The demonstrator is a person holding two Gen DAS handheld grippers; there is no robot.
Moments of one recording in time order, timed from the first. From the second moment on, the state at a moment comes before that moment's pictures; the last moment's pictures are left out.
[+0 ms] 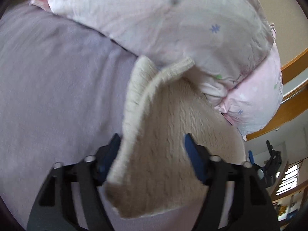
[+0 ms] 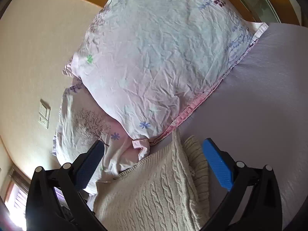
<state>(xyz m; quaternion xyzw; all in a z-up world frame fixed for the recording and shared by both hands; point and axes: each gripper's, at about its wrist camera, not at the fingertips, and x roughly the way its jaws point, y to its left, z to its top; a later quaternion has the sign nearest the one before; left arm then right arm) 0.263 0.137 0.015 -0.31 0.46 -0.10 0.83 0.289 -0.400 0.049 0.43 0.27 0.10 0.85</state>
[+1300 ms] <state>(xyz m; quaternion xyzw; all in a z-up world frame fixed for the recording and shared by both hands) 0.277 -0.059 0.027 -0.25 0.49 -0.27 0.79 0.313 -0.405 0.015 0.32 0.47 0.13 0.81</state>
